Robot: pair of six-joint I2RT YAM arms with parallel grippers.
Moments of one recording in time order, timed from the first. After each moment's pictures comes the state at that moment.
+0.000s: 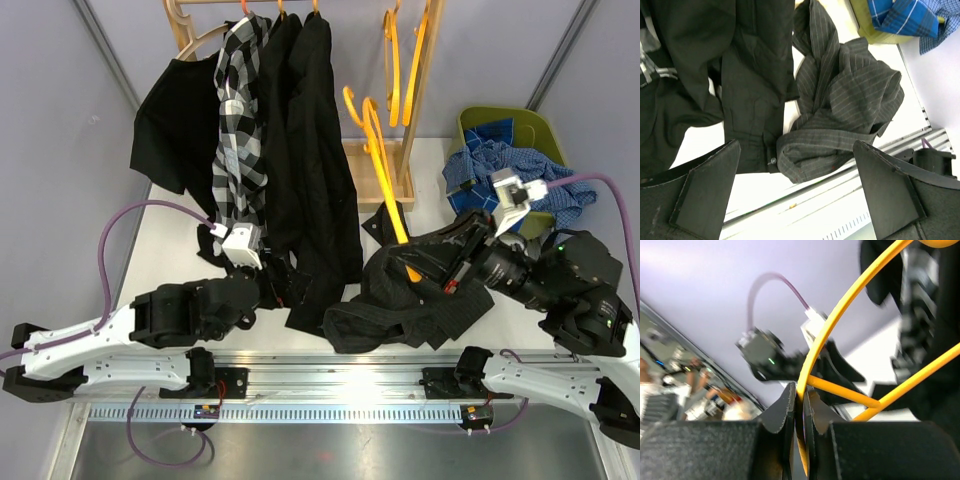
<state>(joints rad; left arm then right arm) -1.35 0.82 1.05 -0.78 -0.72 -0.88 1.02 0.74 1.35 -0.43 -0.11 0.59</state>
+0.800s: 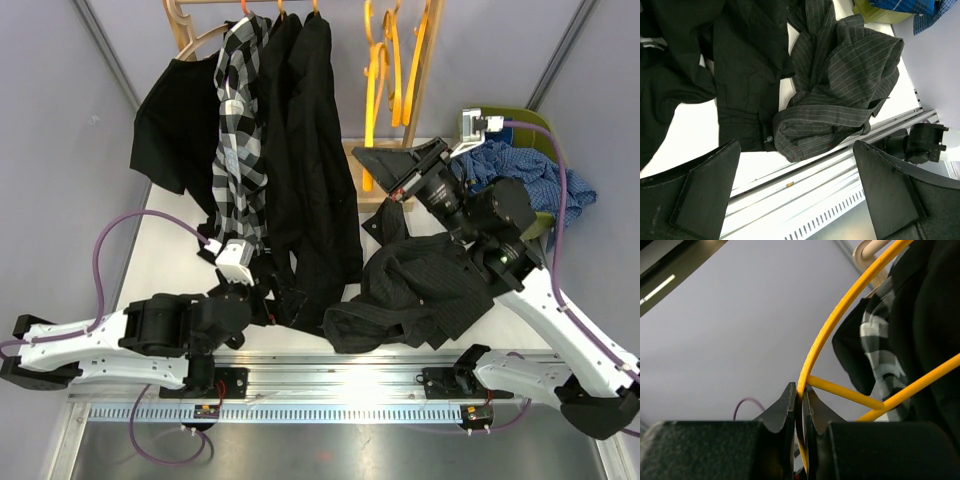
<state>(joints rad) -1.48 0.74 0.97 -0.85 -0.77 -1.01 0.76 1.03 1.27 0.22 -0.11 0.85</state>
